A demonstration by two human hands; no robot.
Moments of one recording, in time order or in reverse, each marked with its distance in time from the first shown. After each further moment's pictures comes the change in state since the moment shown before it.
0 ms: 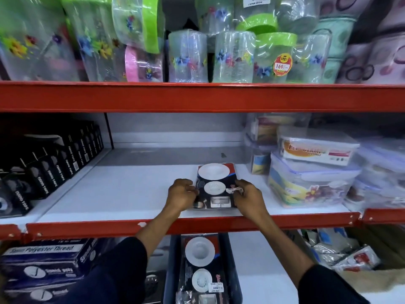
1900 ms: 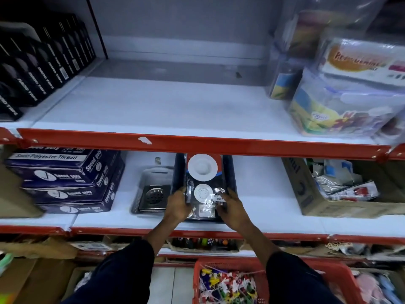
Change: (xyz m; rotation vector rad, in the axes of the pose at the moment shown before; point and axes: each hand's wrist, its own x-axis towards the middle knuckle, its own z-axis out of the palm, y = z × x) left_hand -0.112 -0.216 0.080 0.222 -0.158 -0.190; right_hand -0.145 0.168 0.132 -0.147 -0.538 0.100
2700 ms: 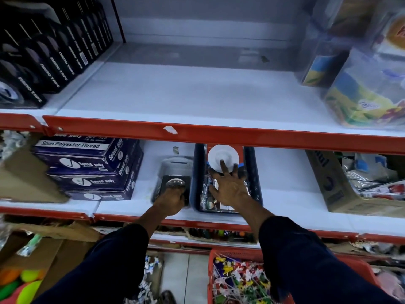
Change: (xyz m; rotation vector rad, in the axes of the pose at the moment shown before) left_hand 0.012 -0.074 -0.064 0.441 -0.197 0.102; right_hand 0.054 -0.082 0.024 -0.701 -0.185 -0.052
